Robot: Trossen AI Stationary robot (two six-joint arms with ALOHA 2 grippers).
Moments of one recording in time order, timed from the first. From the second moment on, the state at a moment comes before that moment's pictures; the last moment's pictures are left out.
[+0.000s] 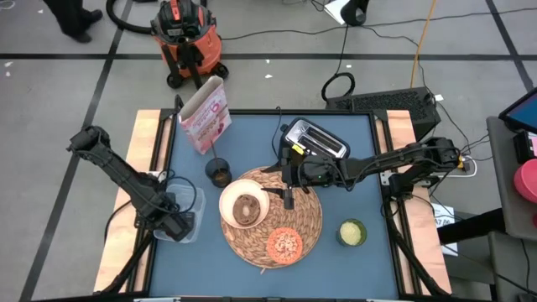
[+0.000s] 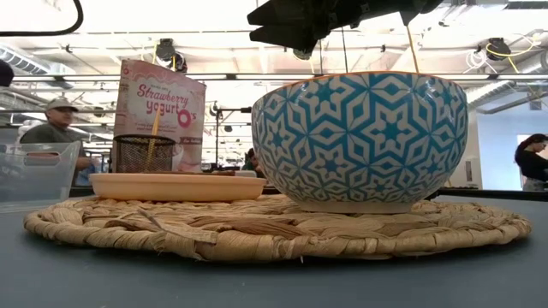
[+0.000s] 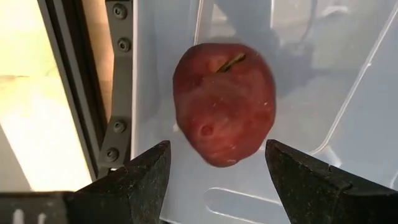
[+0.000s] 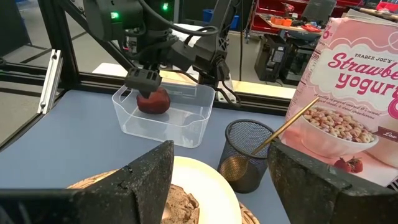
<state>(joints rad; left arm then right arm) -0.73 1.22 0.77 -1.14 0.23 -2.32 0.08 1.54 0.96 0.34 0.08 -0.10</state>
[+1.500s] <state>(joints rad) -0.73 1.40 0.77 -1.10 0.19 -2.28 0.08 1.54 0.96 0.34 0.08 -0.10</state>
